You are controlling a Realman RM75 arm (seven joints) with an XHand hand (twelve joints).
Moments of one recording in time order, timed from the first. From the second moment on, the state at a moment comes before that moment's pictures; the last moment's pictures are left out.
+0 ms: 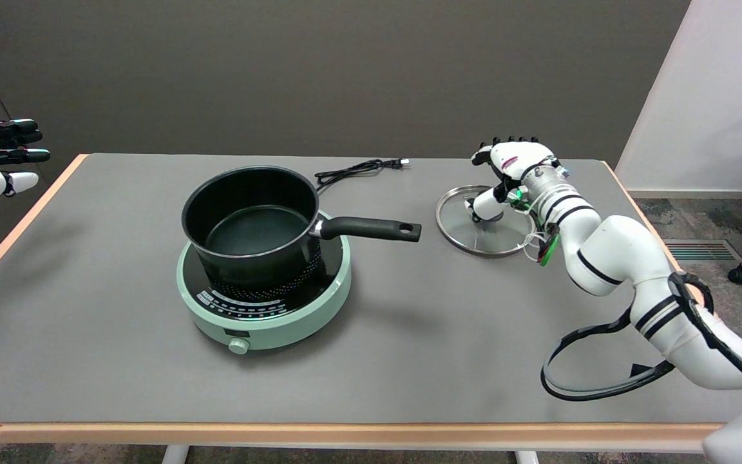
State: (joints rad) arm 0.34 -1.02 -1.80 1.35 2.59 0.38 -2.00
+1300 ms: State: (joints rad) arm 0.36 -0.99 -1.86 1.30 2.64 0.43 -2.01
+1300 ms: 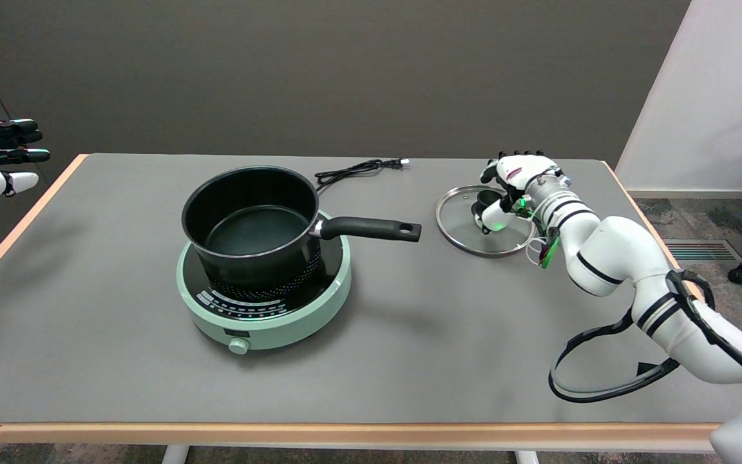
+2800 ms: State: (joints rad) arm 0.40 -0.99 -1.88 1.22 2.68 0.41 -2.01
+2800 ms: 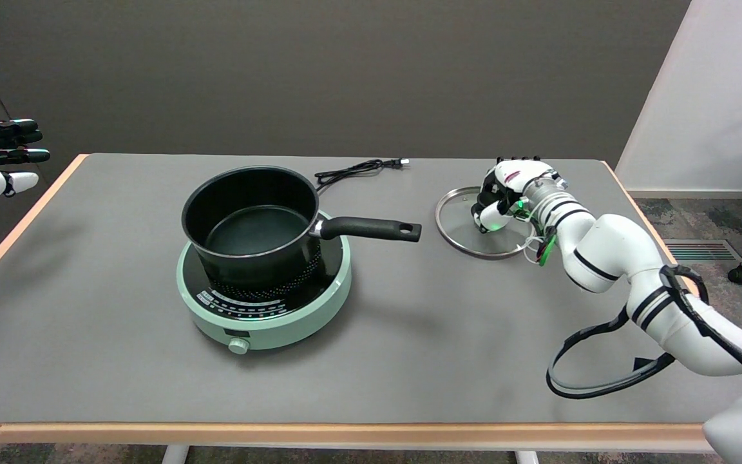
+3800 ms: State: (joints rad) arm 0.41 -1.00 -1.89 1.19 2.71 0.36 -2.01
